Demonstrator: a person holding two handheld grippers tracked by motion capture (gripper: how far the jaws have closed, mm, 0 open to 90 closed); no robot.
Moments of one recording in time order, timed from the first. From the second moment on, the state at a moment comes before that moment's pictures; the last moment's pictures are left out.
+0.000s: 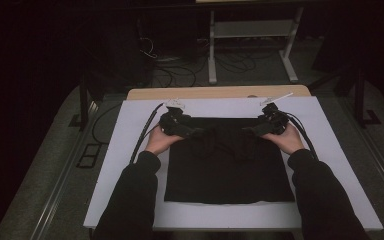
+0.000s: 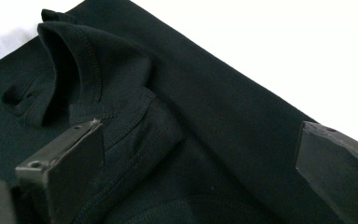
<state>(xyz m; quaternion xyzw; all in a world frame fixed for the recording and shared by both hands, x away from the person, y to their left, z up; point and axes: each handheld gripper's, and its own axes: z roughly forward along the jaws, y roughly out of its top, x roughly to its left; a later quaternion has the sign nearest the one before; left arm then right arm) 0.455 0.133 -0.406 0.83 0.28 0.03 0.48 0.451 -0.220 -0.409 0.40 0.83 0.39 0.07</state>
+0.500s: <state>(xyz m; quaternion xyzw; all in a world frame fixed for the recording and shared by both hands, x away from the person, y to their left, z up) 0.460 0.118 -0.421 0.83 0.28 0.02 0.47 0.457 -0.207 -0.418 0.40 0.83 0.39 0.05</state>
